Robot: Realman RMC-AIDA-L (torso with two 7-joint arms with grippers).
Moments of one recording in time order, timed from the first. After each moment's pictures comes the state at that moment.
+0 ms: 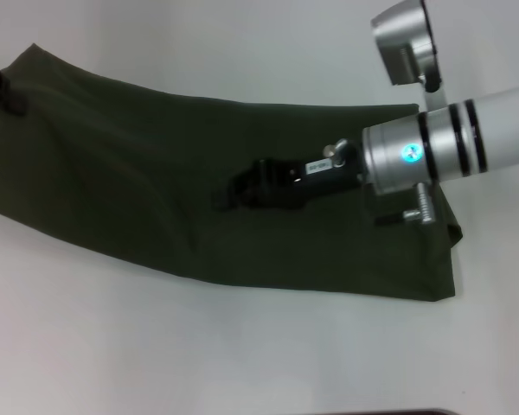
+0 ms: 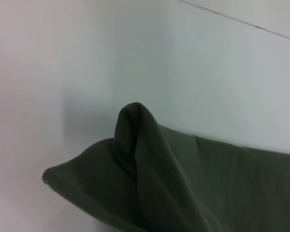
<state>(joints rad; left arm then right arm) -0.80 -1.87 0.56 0.95 2.66 1.82 -2.71 0.85 2.10 -0.89 -0.22 -2.00 -1.34 2.30</state>
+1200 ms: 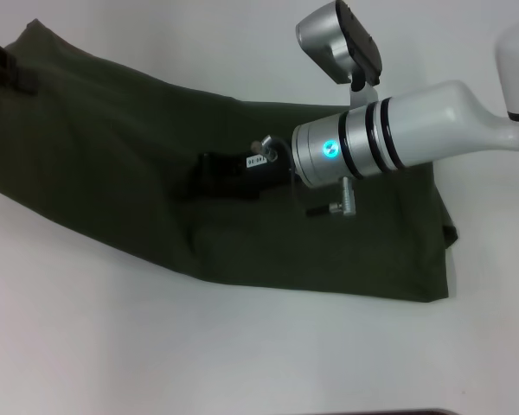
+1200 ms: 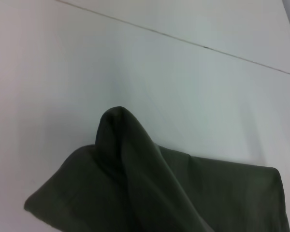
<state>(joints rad) -0.75 -1.91 0.55 1.08 2.53 1.89 -2.71 1.07 2.12 -0.80 0.07 -2.01 -0.99 2.25</state>
